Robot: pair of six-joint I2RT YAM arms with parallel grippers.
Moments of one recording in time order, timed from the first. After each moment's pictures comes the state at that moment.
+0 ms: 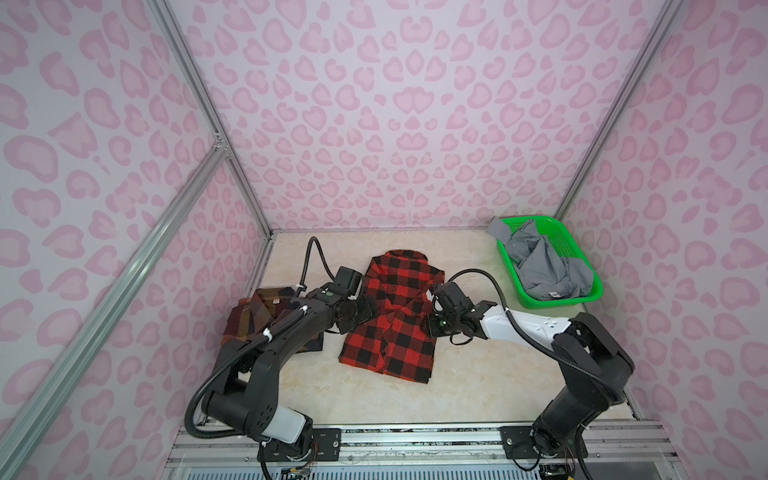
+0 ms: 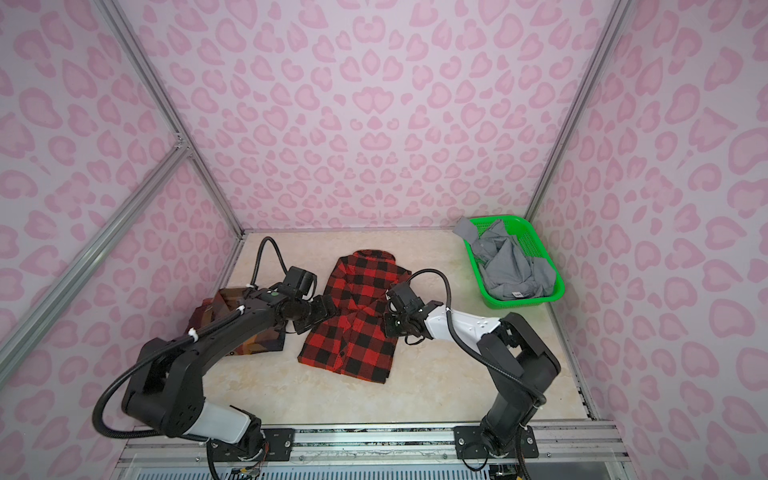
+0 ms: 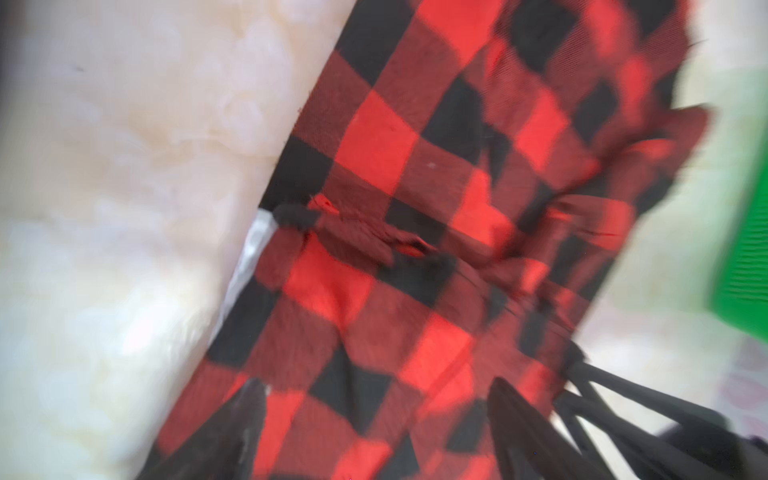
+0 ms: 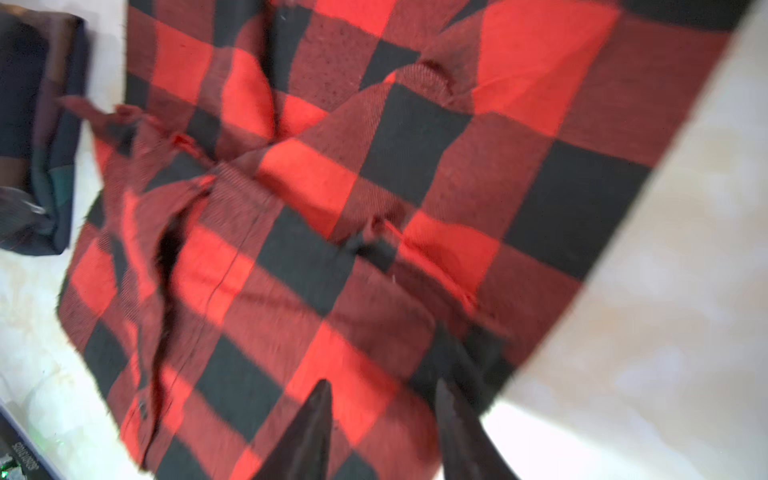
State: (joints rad) left arm -0.39 1.43 0.96 -0.59 0.13 -0.78; right arm 0.70 1.62 0.93 -0.30 -0.12 0.51
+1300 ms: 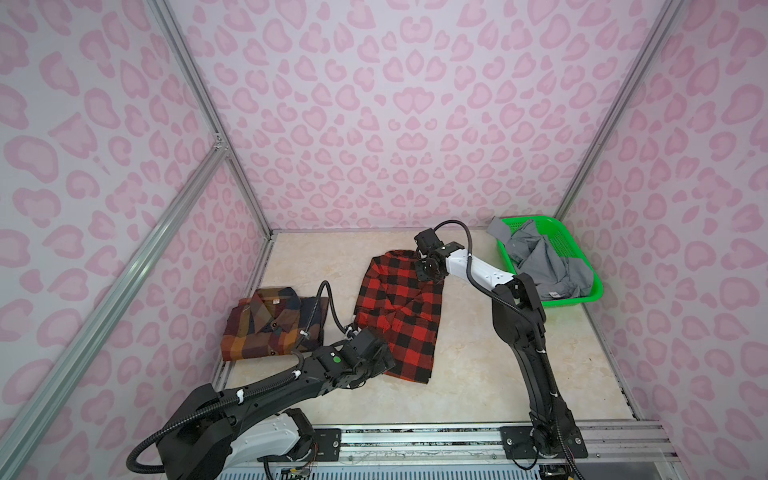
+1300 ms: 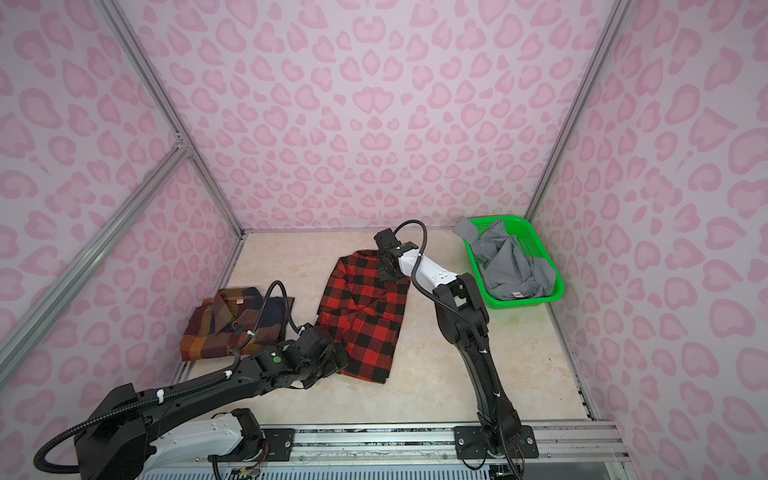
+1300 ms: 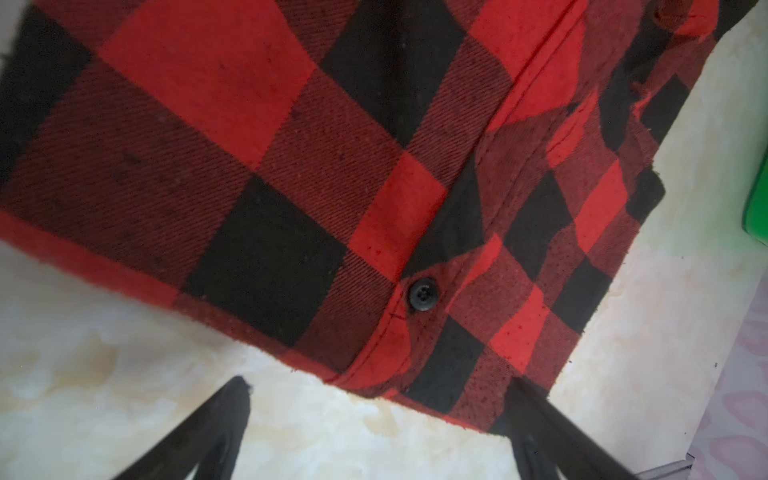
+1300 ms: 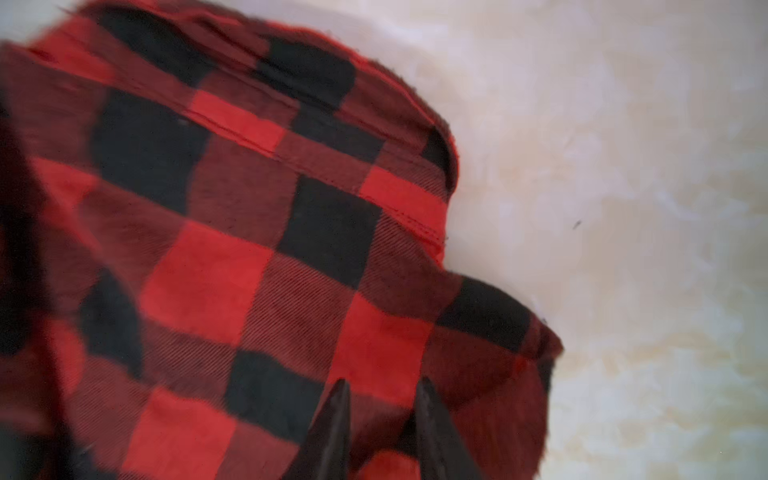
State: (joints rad) left arm -0.86 1.15 0.56 -0.48 -0.07 -1.24; right arm 0.51 2.40 2.01 -0.76 0.14 0.29
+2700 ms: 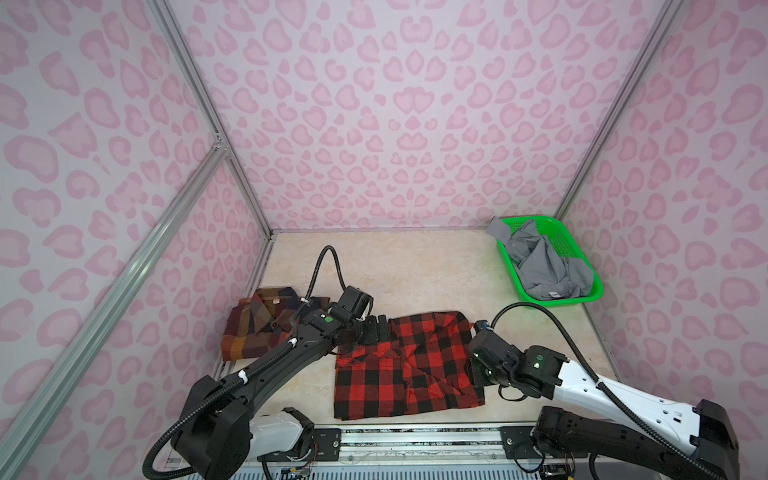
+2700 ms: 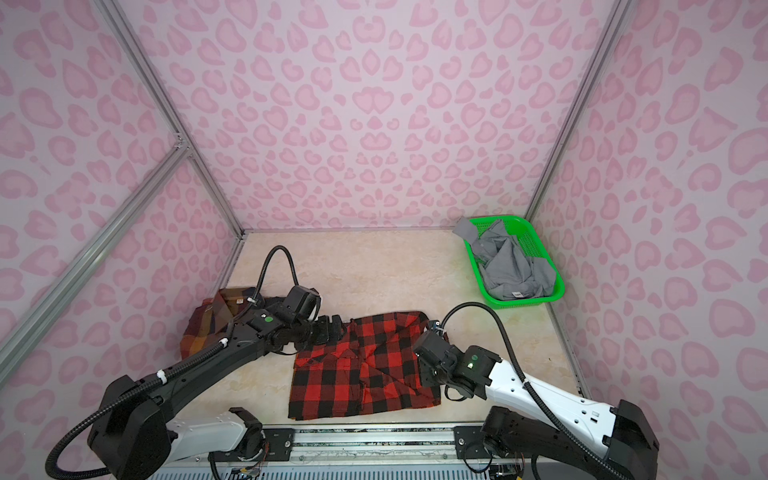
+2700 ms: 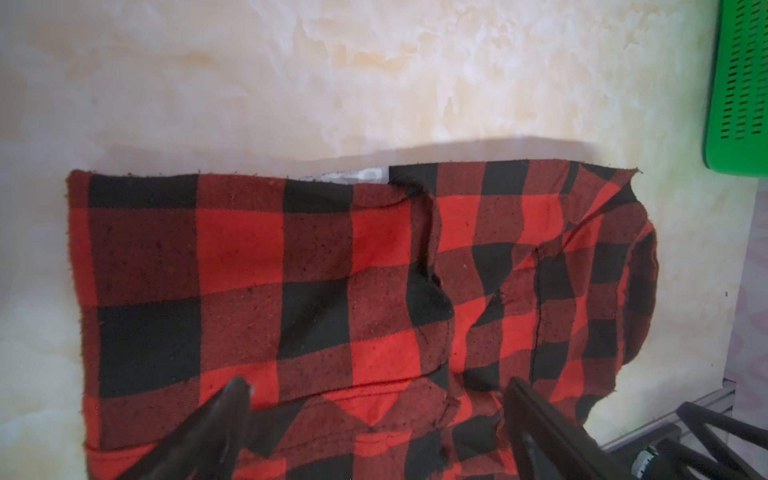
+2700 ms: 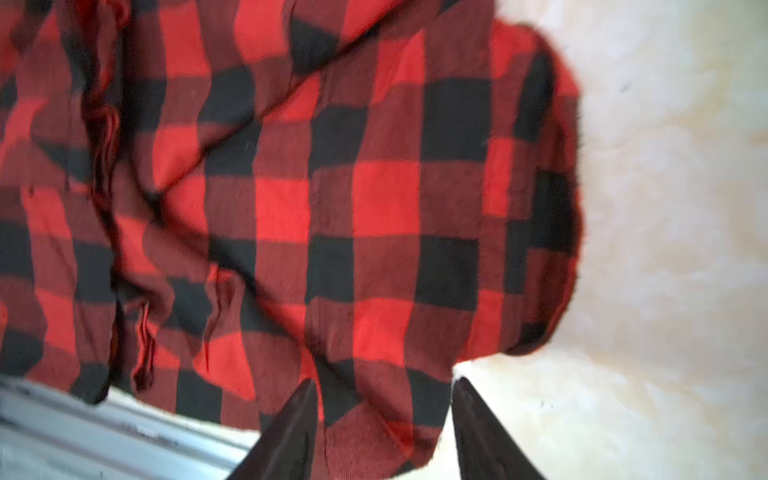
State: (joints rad) left arm -0.57 1.24 0.82 -0.64 0.12 -0.70; right arm 0.97 0.99 0.66 -0.84 0.16 0.76
